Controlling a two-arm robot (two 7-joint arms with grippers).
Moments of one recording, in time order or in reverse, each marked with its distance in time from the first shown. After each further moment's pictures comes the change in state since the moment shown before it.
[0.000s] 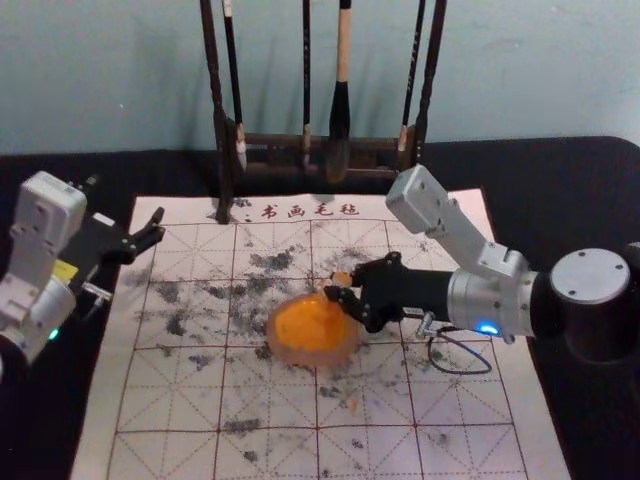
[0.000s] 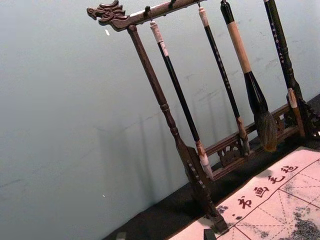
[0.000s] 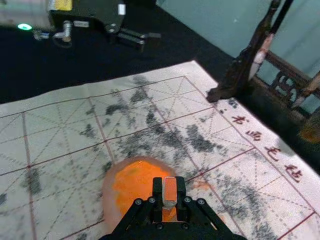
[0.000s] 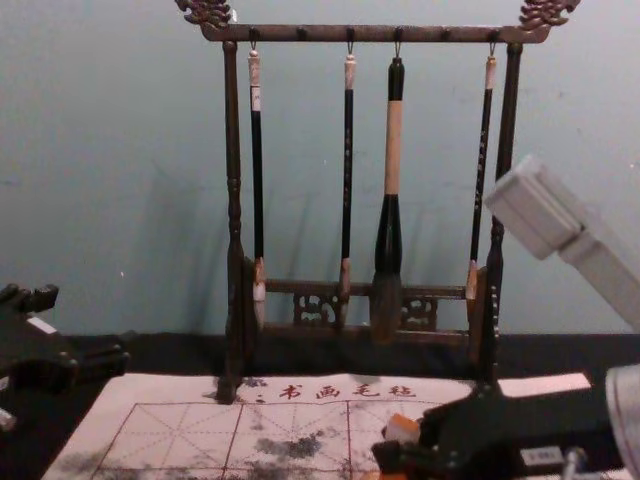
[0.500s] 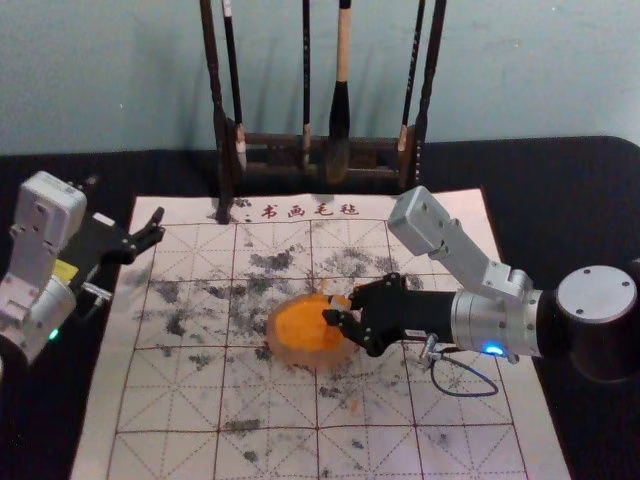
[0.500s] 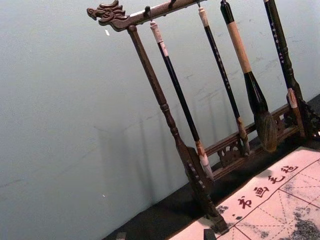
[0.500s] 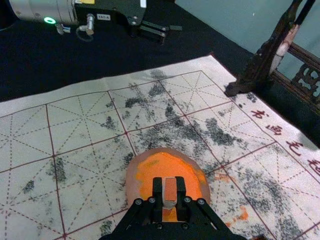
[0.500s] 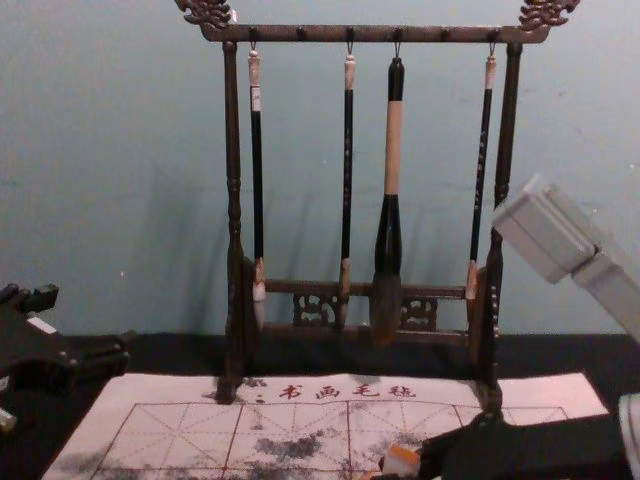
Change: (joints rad) left arm 0.000 0.000 0.000 0.000 0.000 0.000 0.000; right arm -0.034 0.032 -0.016 -0.046 0.022 0.005 0.011
